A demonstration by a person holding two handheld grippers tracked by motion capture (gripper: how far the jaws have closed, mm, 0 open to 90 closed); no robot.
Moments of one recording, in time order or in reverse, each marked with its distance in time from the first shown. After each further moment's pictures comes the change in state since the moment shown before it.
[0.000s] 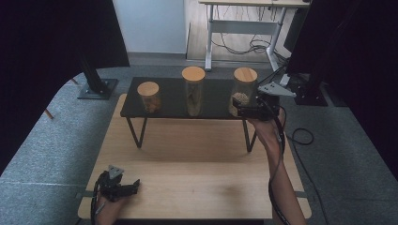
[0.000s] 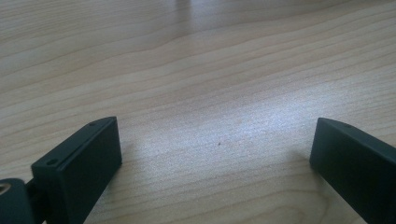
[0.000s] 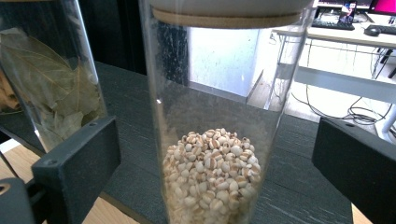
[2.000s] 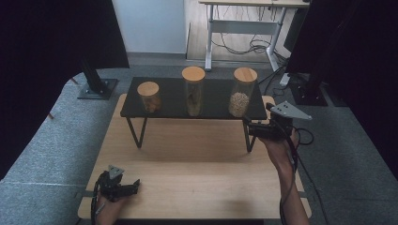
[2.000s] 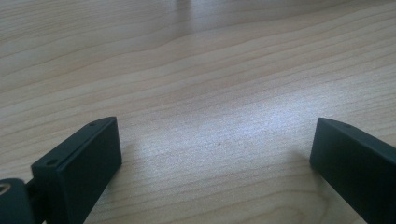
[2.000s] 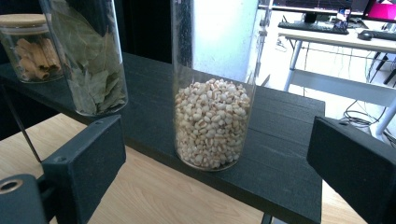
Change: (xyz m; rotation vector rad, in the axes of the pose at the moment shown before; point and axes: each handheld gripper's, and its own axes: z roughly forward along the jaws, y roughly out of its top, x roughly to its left) left arm 0.000 0.000 0.000 0.000 0.002 -0.001; right arm 0.002 -0.034 -0.052 -0.023 0.002 -0.022
